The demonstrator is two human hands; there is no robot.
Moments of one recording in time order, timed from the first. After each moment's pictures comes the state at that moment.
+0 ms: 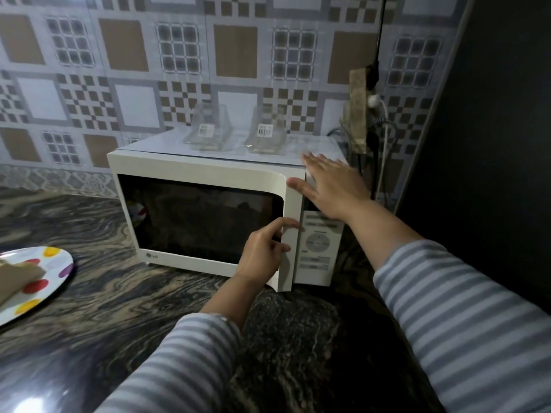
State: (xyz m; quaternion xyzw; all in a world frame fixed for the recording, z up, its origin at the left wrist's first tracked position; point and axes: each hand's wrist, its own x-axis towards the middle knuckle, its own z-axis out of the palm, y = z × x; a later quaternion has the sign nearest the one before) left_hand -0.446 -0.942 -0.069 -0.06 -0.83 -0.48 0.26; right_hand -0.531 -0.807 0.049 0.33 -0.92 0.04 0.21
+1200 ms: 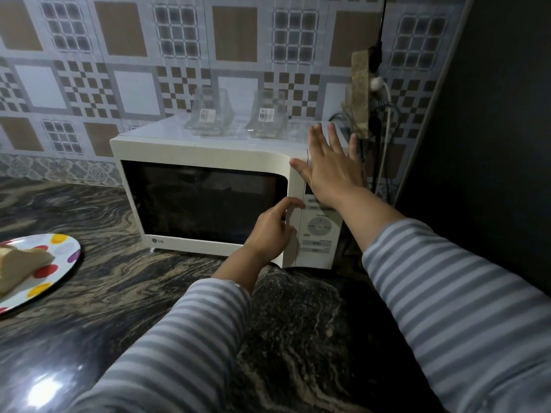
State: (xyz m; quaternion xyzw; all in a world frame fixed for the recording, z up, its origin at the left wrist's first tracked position) left_hand -0.448 -0.938 -0.053 -0.05 -0.87 -0.45 0.19; right_hand -0.515 -0.819 0.047 0.24 -0.94 0.02 0.22
